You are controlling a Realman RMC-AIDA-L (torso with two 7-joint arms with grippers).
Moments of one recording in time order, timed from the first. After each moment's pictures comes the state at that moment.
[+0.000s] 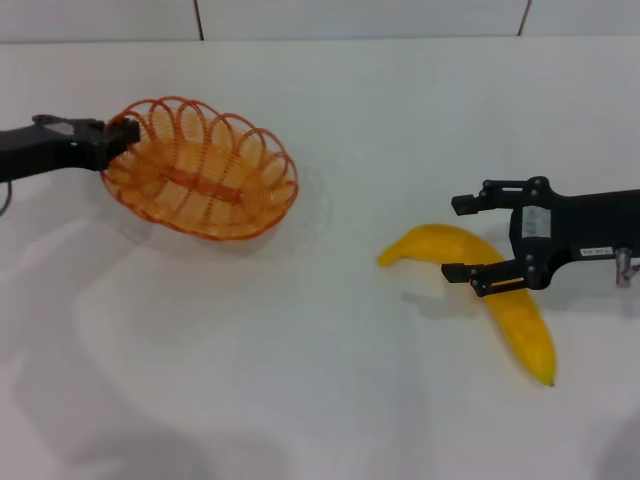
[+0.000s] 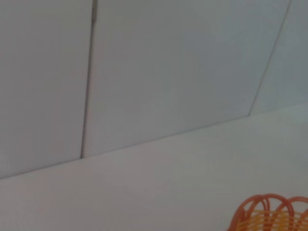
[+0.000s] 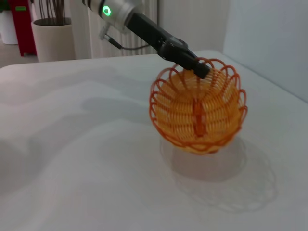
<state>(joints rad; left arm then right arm) -0.62 -2.03 0.60 0.65 2.08 1.17 -1.59 0.48 2.03 -0.83 -0.77 -2.06 -1.56 1.21</state>
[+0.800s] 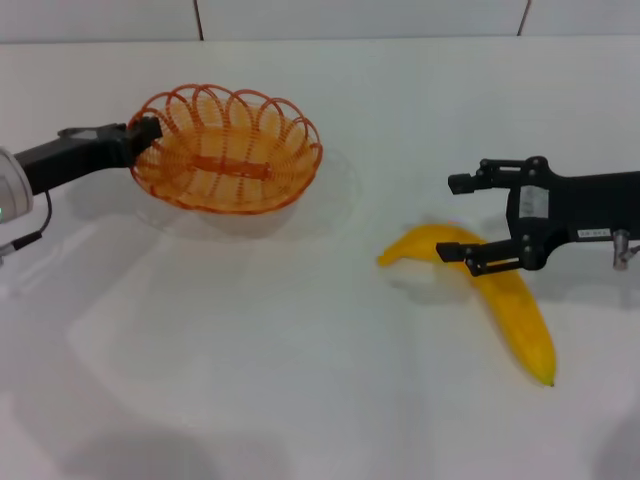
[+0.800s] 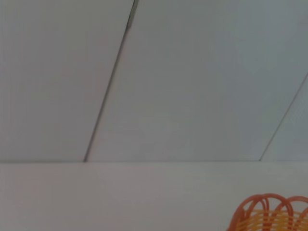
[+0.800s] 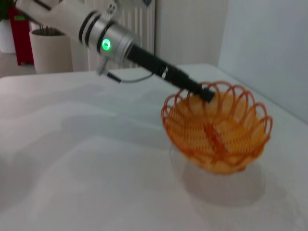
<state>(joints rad) -0.62 -2.03 0.60 0.42 1.84 1.07 -1.49 0.49 2.03 -0.82 -0.78 -2.03 -1.56 1.21</state>
